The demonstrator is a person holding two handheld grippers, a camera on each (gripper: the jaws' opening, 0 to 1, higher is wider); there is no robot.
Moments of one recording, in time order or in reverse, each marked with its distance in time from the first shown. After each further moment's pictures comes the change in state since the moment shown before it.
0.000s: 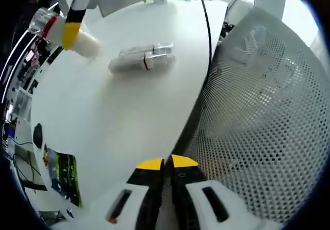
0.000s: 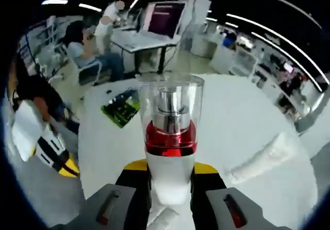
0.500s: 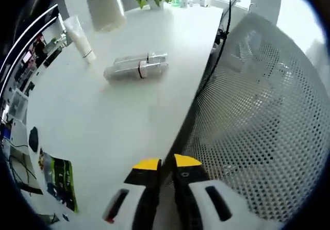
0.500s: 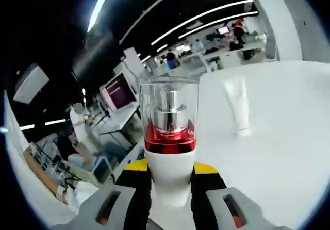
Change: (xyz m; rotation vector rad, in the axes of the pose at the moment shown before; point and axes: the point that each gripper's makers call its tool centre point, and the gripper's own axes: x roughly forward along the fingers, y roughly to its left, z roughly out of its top) left arm -0.002 -0.007 0.013 -0.018 -0.067 -0.043; right arm -0.092 0.033 -0.018 0.673 -0.332 0.039
